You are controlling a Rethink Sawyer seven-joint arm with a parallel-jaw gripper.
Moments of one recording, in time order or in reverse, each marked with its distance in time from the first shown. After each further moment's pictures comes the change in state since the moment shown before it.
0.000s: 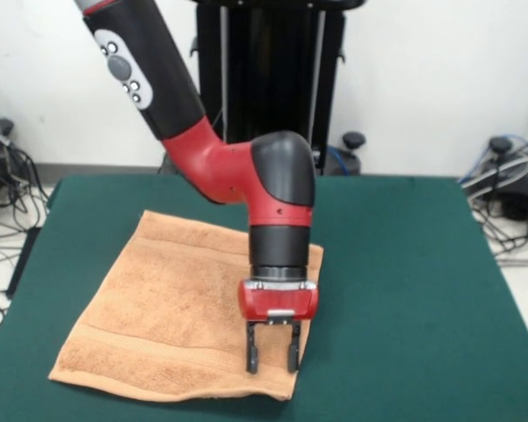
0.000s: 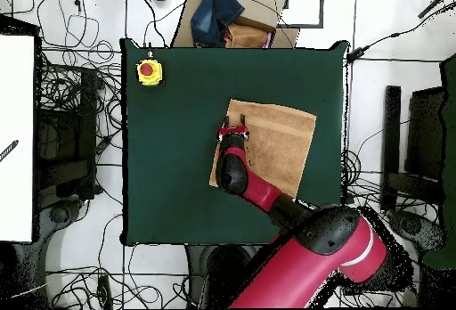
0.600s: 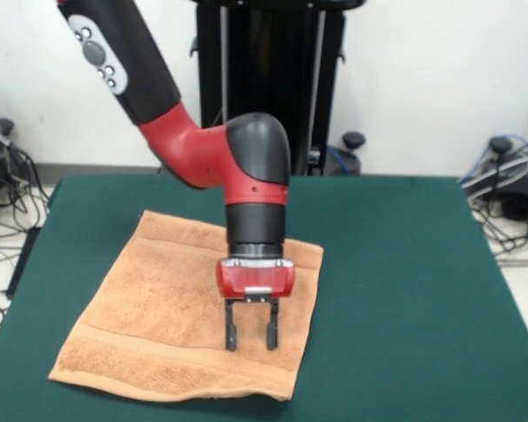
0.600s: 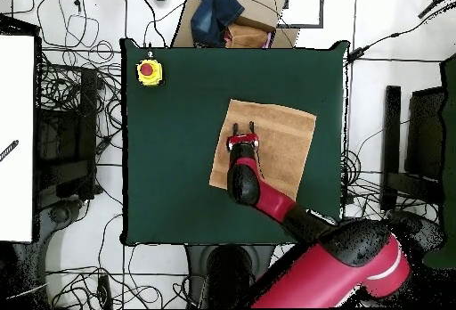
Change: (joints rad) arm -0.098 -0.012 0.000 0.064 -0.104 -0.017 0.000
